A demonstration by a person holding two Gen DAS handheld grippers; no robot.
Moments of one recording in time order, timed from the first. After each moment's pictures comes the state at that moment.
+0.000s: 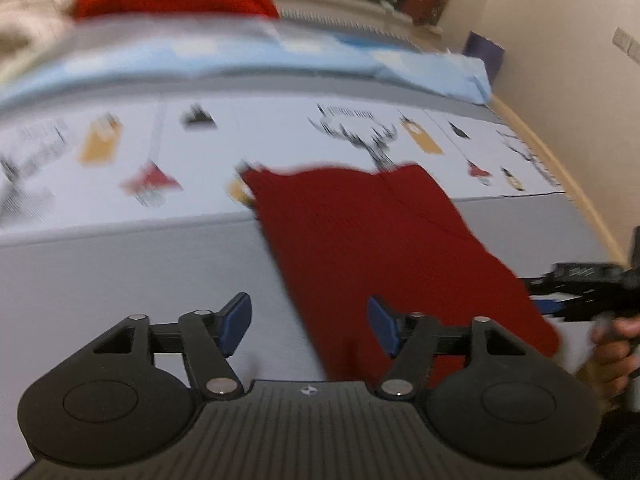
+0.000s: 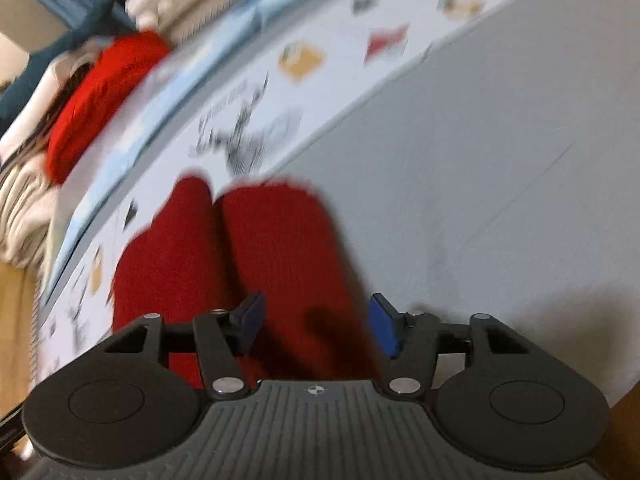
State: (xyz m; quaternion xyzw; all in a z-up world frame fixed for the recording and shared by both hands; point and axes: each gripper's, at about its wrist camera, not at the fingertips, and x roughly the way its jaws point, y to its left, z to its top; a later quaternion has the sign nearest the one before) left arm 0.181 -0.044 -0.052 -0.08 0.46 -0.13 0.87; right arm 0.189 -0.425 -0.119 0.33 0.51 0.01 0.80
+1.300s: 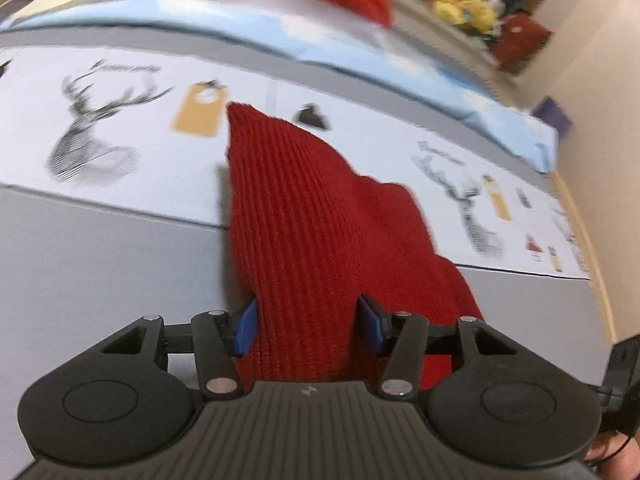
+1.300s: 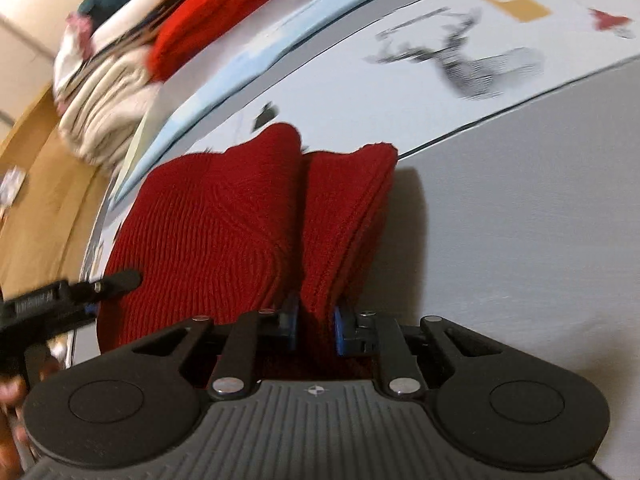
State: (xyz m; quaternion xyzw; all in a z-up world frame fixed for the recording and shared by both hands) left arm 0.234 0.092 -0.058 -0.18 0.49 -0.04 0.85; right arm 0.227 -0.250 -0.109 0.27 0.51 0.18 0.80
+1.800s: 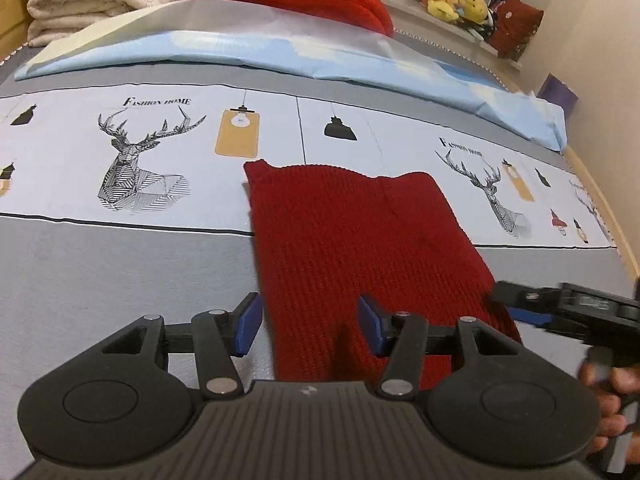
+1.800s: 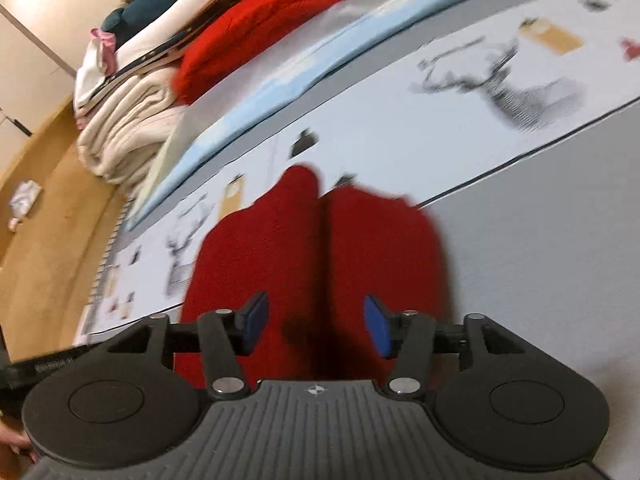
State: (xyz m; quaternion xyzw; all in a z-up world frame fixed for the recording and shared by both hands) left arm 0.196 0.118 -0.050 -0.10 0.46 -0.04 0.88; right arm 0.234 -0.212 -0.091 0.29 0.46 0.18 0.82
